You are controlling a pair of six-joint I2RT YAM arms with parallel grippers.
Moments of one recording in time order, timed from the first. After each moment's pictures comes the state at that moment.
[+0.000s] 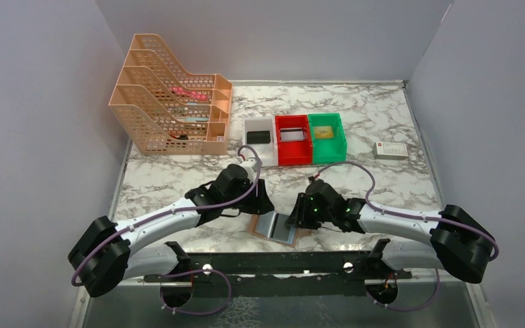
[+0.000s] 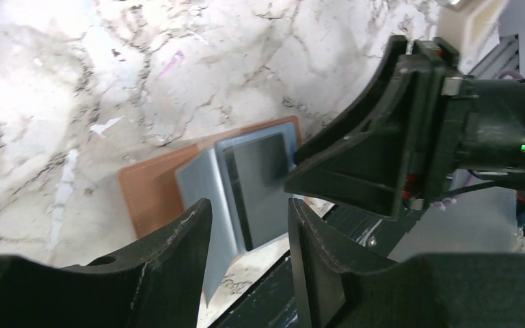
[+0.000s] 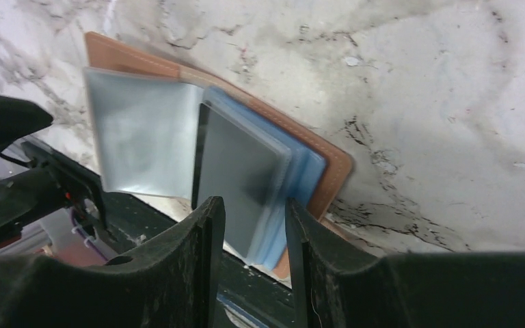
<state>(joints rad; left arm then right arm) -0.83 1.14 0.57 -0.10 0.20 -0.67 0.91 1.19 0.46 -0.09 -0.07 1.02</state>
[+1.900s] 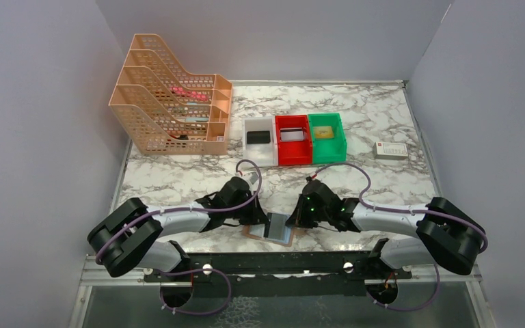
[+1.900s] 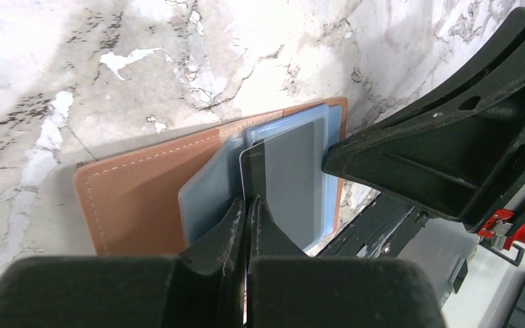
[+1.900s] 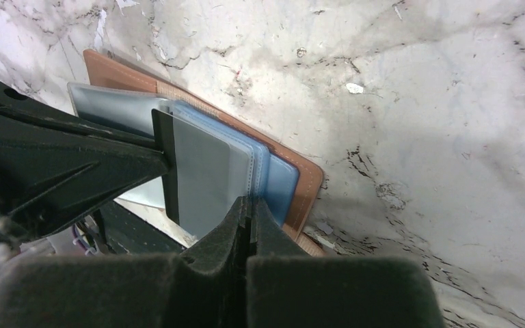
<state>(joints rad) -0.83 1.35 0.40 0.20 0.26 -0.86 0.91 1.31 0.44 0.01 -0.07 1.03</state>
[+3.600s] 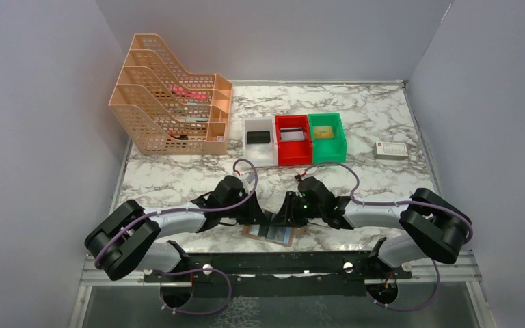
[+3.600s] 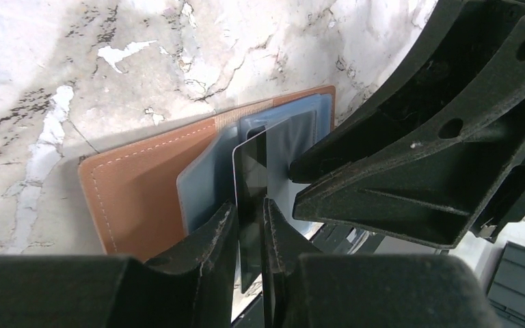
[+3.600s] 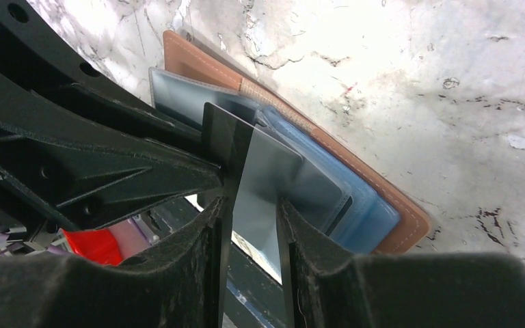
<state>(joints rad) -0.77 1.31 0.36 0.24 0.38 -0.84 0.91 1.43 0.47 0.21 -0.24 1.03</state>
